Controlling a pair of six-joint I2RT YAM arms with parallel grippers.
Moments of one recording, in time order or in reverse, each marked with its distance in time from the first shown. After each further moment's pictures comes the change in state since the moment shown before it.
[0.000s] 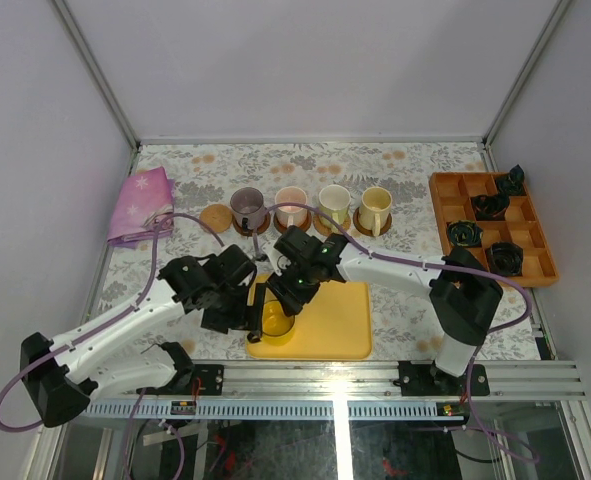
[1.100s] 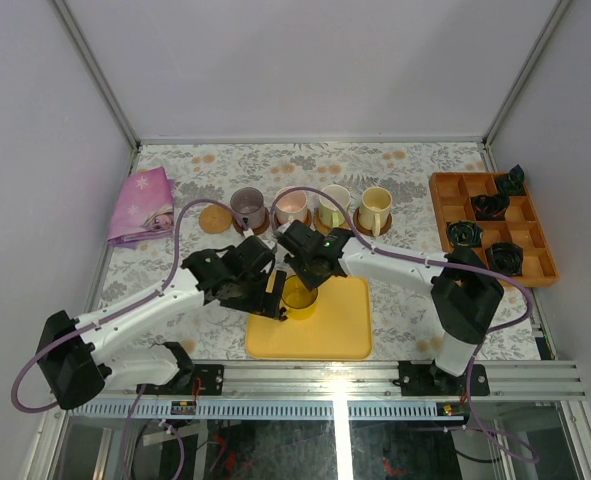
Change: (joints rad) left arm -0.014 0.149 0.016 0.230 -0.093 0.139; right arm -0.032 0.007 0.027 -0.066 0.435 0.138
